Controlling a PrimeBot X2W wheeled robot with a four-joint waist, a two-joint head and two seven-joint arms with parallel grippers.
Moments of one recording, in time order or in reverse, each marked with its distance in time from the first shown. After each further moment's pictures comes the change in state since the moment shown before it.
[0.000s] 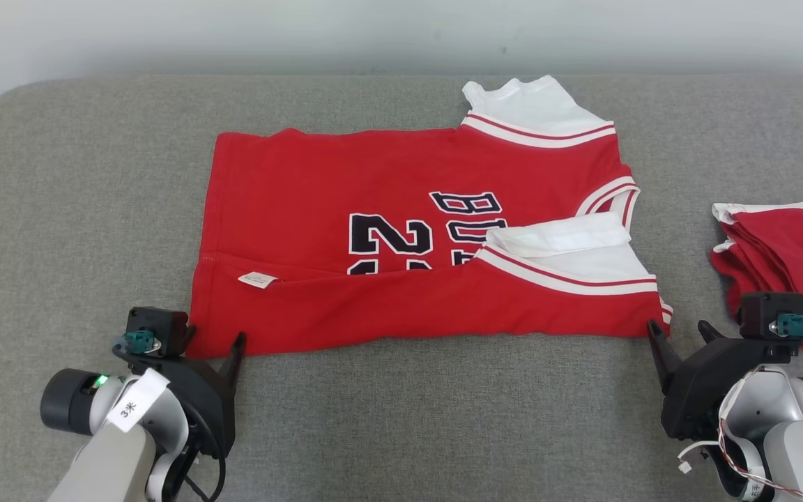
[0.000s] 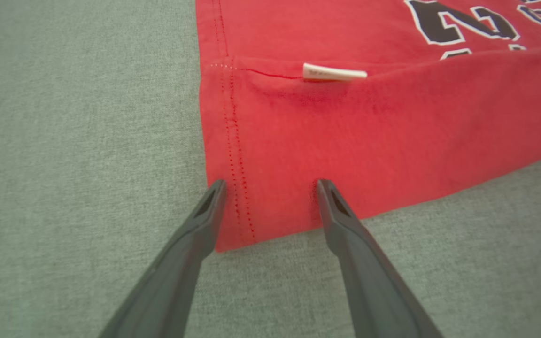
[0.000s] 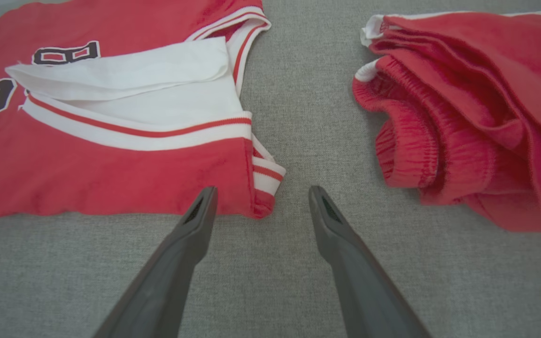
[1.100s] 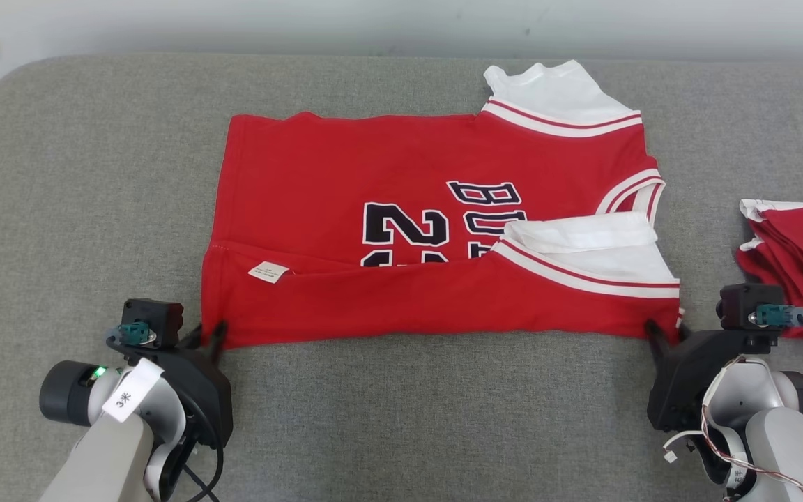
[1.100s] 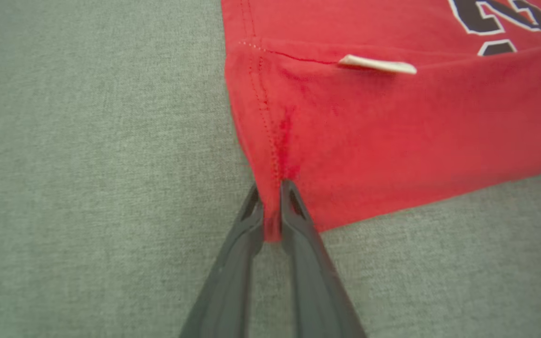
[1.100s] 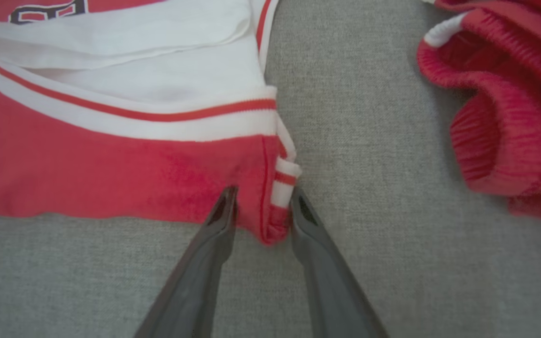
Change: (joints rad) left arm -0.038 -0.011 0.004 0.065 -0.008 -0.019 -0.030; right arm -0.059 0.013 0.022 0.104 0.001 -0.004 0.000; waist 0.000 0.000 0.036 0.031
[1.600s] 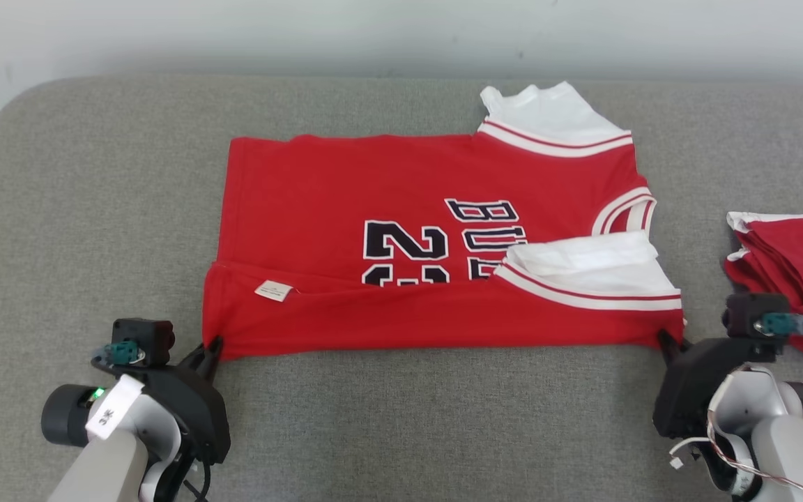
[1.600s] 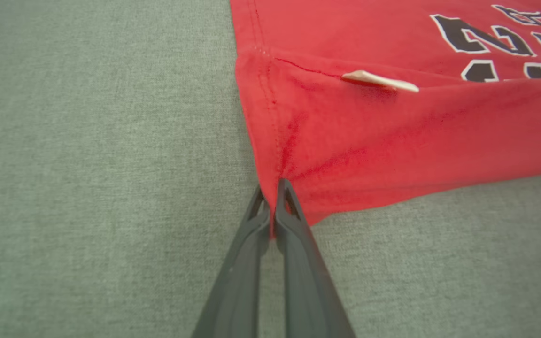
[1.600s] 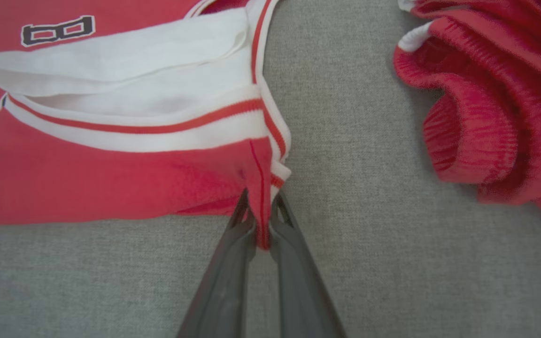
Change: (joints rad) left arm 0.037 -0.004 0.025 0.006 -0.045 -0.018 -0.022; right arm 0.008 0.001 -0.014 0.025 0.010 0.006 -0.005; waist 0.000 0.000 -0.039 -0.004
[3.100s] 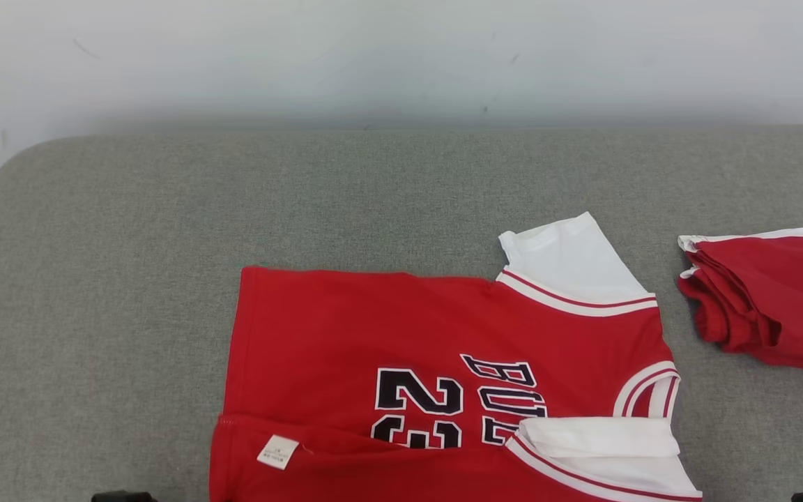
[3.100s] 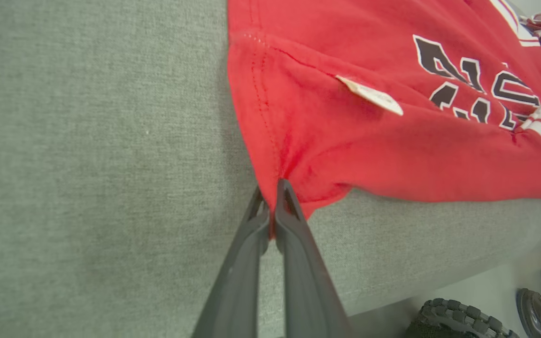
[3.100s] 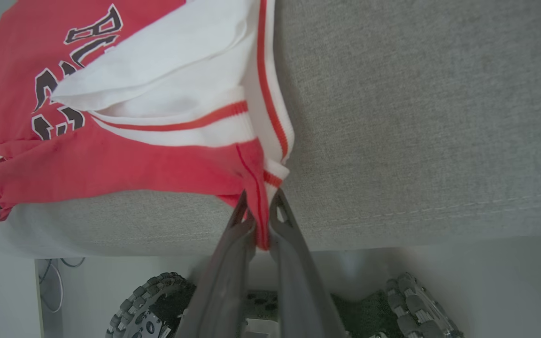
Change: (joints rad) left arm 0.479 0.116 0.009 -0.342 -0.232 -0.076 -0.021; right arm 0.631 0.020 -0.147 -0.476 0.370 0.088 0.226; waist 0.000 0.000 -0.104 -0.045
